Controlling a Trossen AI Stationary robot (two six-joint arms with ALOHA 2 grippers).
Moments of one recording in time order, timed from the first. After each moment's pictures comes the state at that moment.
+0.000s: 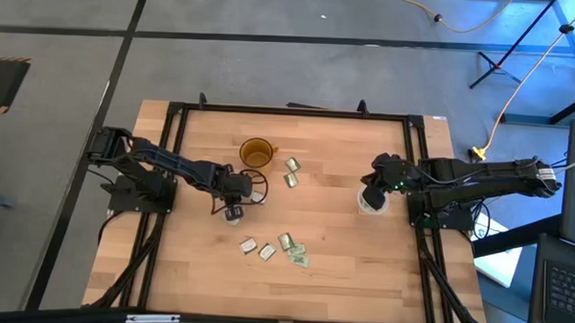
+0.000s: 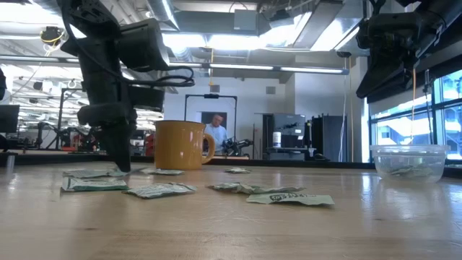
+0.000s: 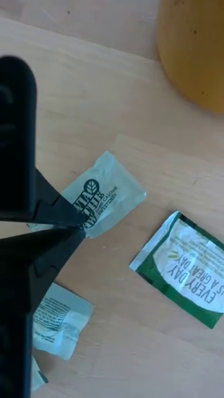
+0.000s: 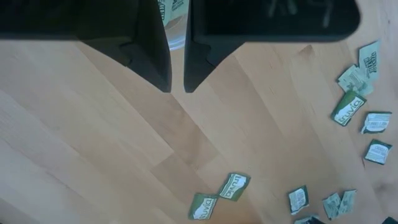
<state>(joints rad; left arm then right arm) -0.01 1.51 0.66 -0.45 -0.14 -0.34 0.03 0.82 0.64 -0.68 0.29 0.62</state>
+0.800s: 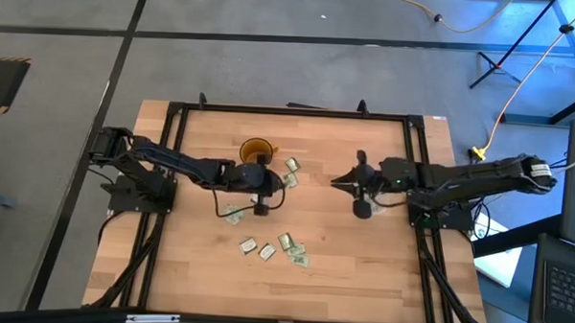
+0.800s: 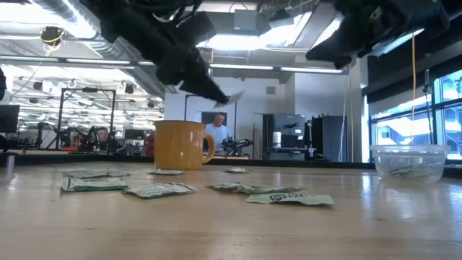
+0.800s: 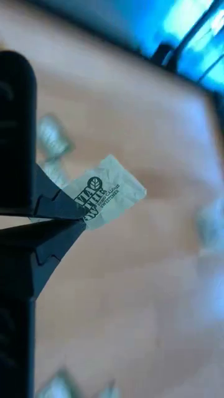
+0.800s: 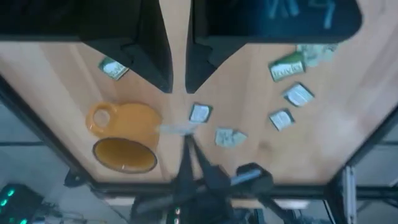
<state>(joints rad) -0.02 1.52 0.81 0.12 -0.27 0.22 0.03 0.98 0.54 0.08 0.08 0.00</state>
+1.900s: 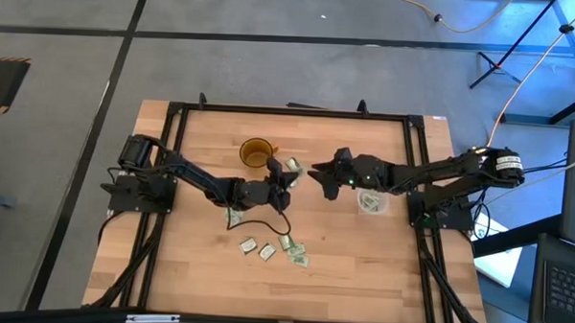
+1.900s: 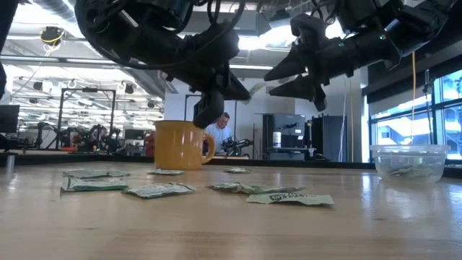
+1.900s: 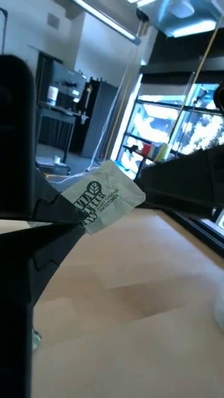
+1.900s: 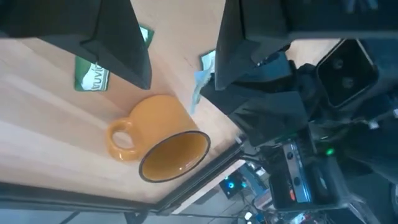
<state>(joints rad) -0.12 1.79 0.81 0.69 -0.75 0.90 -0.07 1.37 0.54 0.54 0.18 0.60</state>
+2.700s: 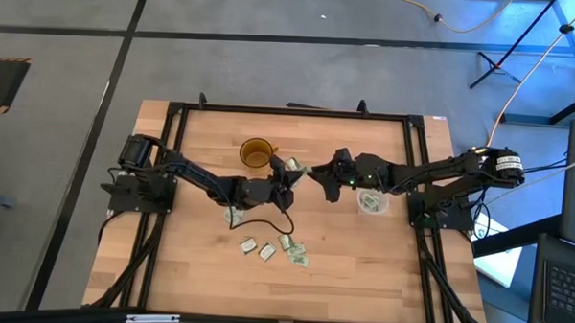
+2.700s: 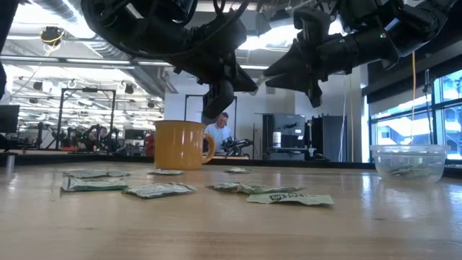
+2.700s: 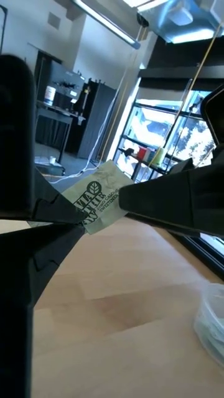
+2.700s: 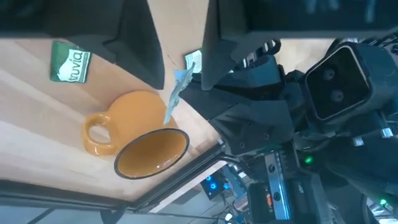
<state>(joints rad) -0.12 1.79 0.86 0.68 -0.74 0.90 -0.07 1.37 0.54 0.58 0.11 0.56</state>
